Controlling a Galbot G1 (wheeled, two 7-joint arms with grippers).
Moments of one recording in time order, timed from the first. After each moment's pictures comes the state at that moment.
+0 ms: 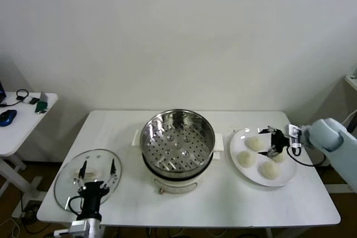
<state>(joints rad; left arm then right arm) 1.63 -1.53 -0.64 -1.96 0.01 -0.18 -0.08 -0.16 0.59 -0.51 1.20 -0.04 -0.11 -1.03</state>
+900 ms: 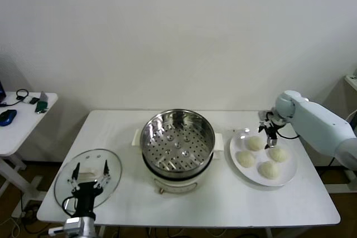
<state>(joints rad) 1.61 -1.52 -0.68 -1.94 -0.01 -0.14 -0.09 0.12 0.96 -0.91 0.67 -0.16 -0.02 -1.13</state>
